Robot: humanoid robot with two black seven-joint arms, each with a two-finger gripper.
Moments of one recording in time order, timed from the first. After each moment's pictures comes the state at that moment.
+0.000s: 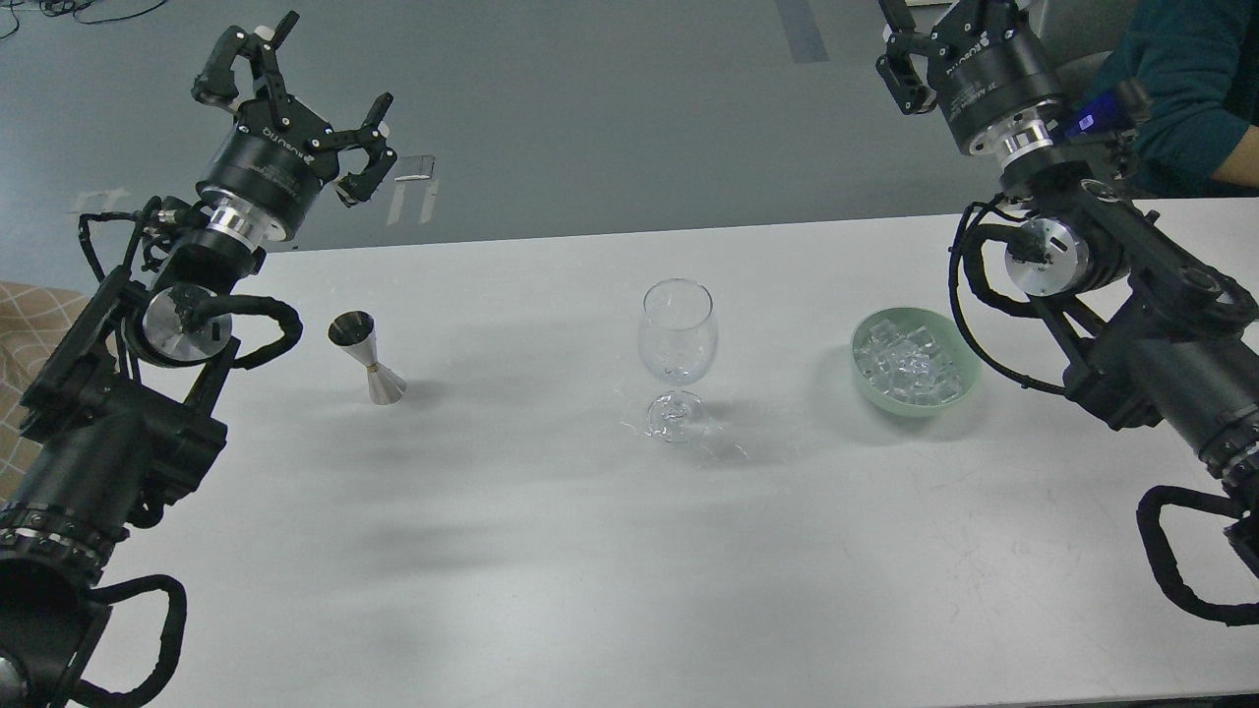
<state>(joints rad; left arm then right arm) -0.73 0.30 -1.22 -0.79 0.25 -0.46 -0.08 0.89 -0.22 0.94 0.74 -0.48 0.21 0.48</state>
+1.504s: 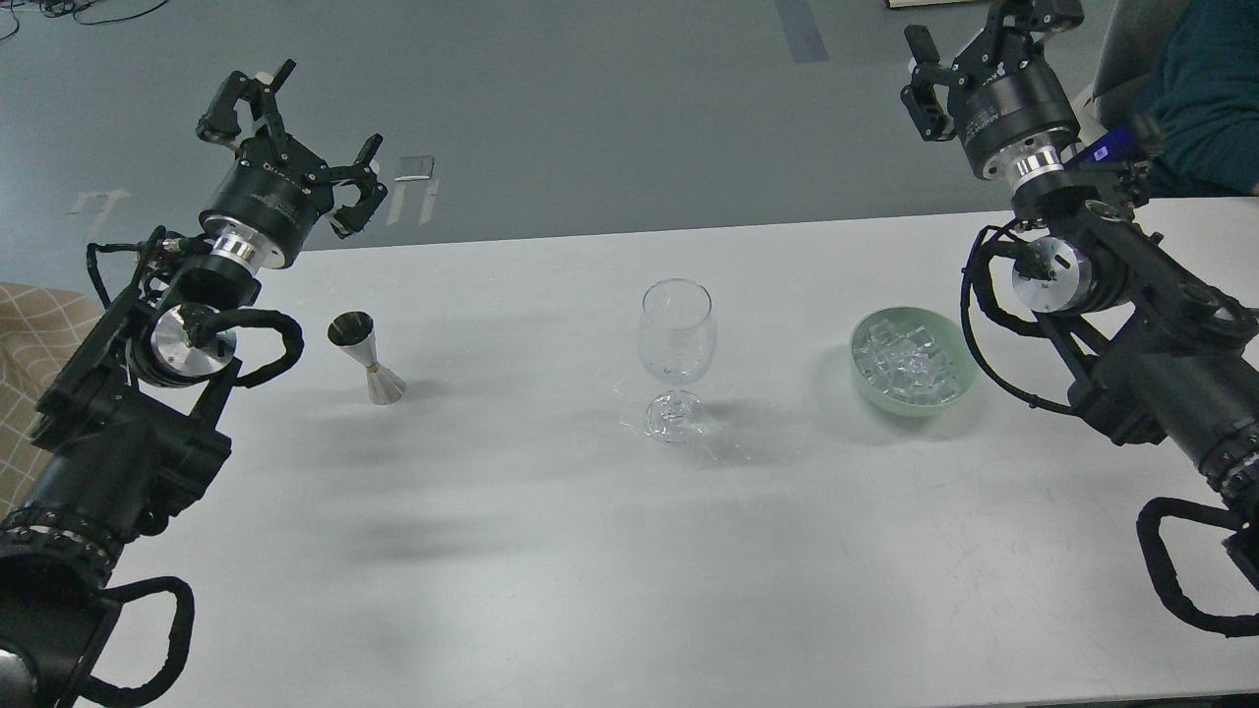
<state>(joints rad) -0.74 0.28 -1.20 -0.67 0.25 -0.45 -0.09 0.87 -0.21 0.95 0.69 -0.47 0.18 0.47</state>
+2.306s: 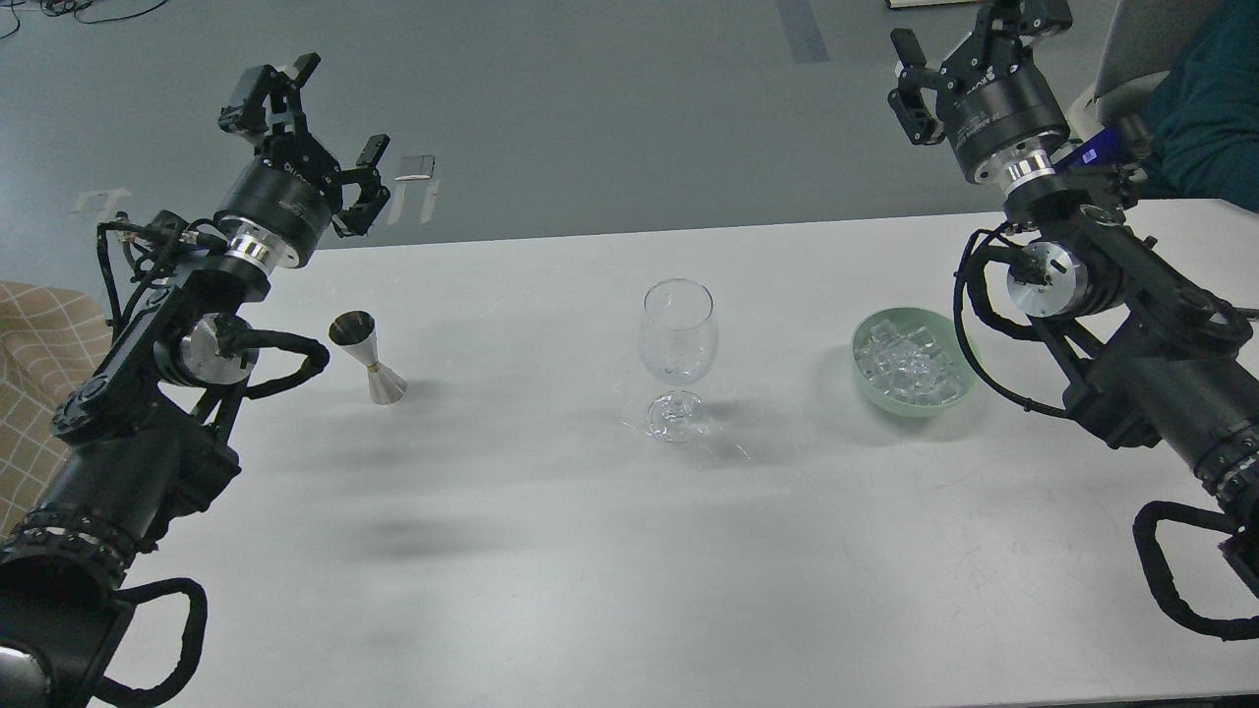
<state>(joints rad) -0.74 0.24 -1.21 -0.69 0.57 -0.40 -0.23 0.86 -0.21 0.95 0.70 -0.47 0.20 0.47</state>
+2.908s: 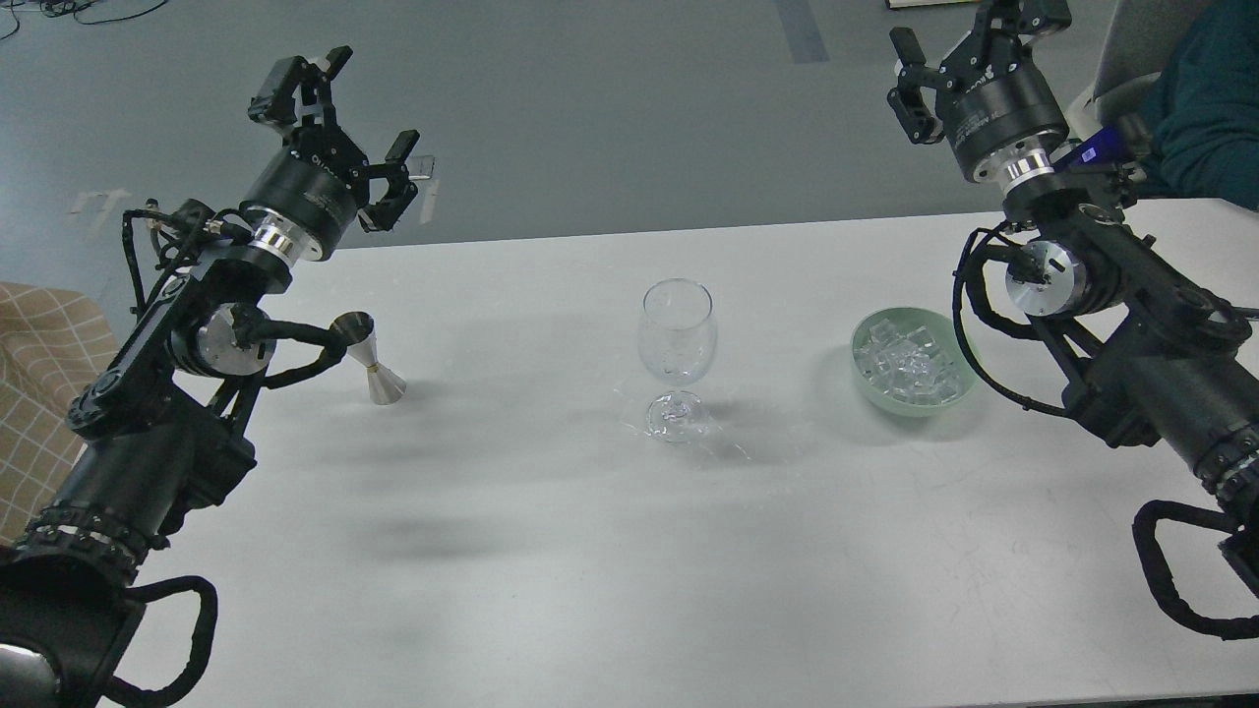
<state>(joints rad) -0.73 0.25 -1.22 -0.79 0.52 -0.41 -0.12 0.86 -0.21 0.94 0.70 -0.47 0.19 0.47</state>
